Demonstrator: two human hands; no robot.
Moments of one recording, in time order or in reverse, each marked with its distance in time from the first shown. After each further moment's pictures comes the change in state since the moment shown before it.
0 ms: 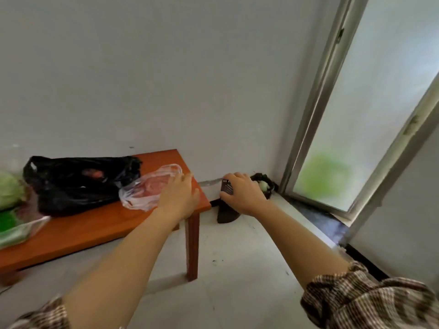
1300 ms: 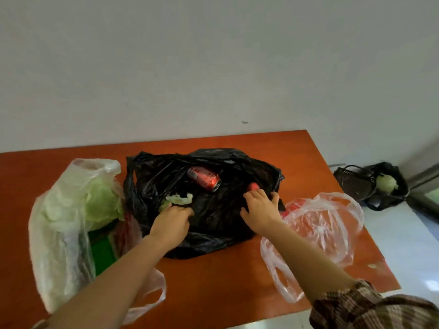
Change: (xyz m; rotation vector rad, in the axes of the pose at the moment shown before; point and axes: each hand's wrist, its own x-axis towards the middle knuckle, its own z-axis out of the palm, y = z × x) left_hand 0.228 -0.566 0.006 0.198 -0.389 -0.189; right_hand 0.426 -0.271 0.356 -0.143 -0.468 -0.101
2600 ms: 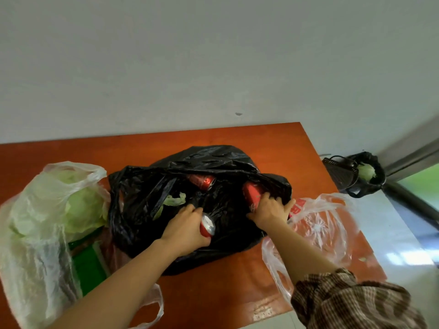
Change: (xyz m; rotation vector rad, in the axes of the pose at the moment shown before) left_hand 0.022 0.026 0.004 -0.228 -0.158 0.049; right_hand 0.026 0.021 0.017 -0.073 -0.165 0.486
